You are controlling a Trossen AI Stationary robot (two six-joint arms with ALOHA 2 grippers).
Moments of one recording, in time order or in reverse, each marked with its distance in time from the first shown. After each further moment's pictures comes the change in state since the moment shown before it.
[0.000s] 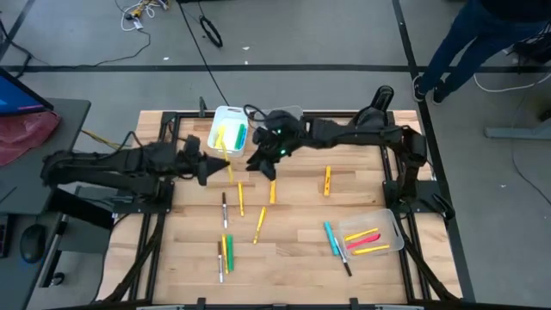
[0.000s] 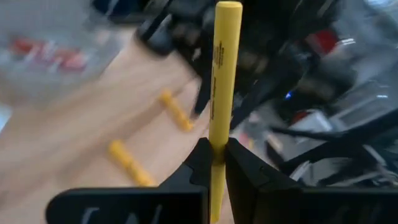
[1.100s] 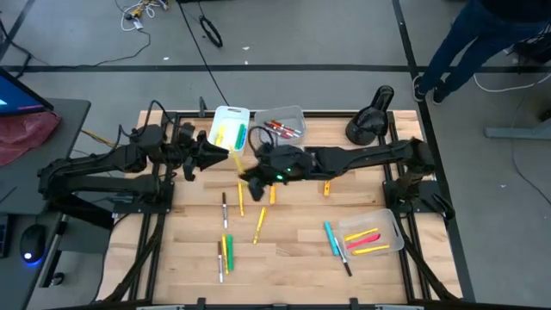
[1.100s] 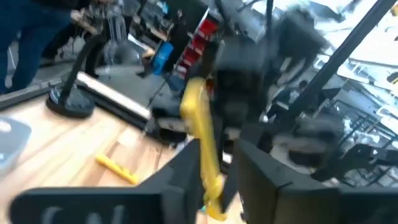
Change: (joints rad) left arm 0.208 -0.007 0.002 0.293 0.425 0.257; right arm 0.267 -0.048 0.001 0.146 0.568 0.387
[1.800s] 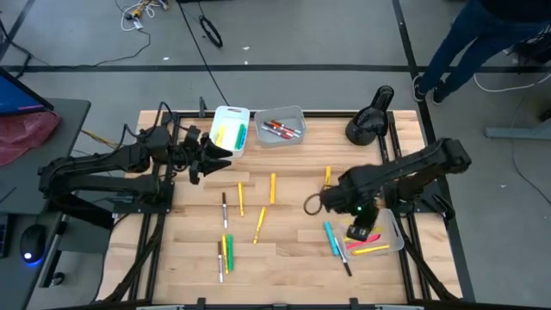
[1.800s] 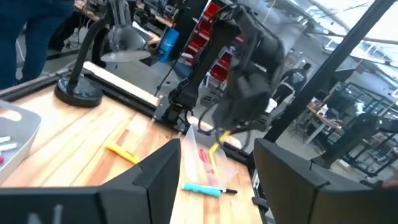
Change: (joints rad) left arm -0.002 0.034 0.000 -0.040 0.006 0.050; right arm 0.184 -0.284 -0.382 -1.315 -0.727 0.011
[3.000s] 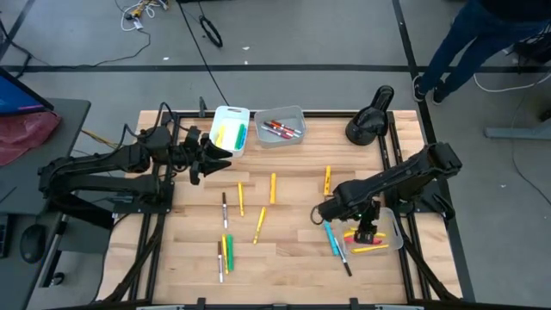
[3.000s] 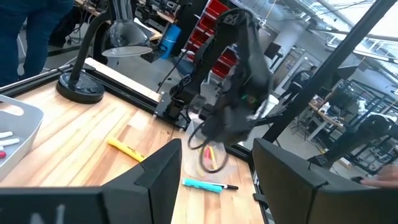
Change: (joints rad) left arm 0.000 0.000 0.000 -0.015 -0.004 0.001; right arm 0.046 0.104 -0.157 -0.006 0.125 -0.182
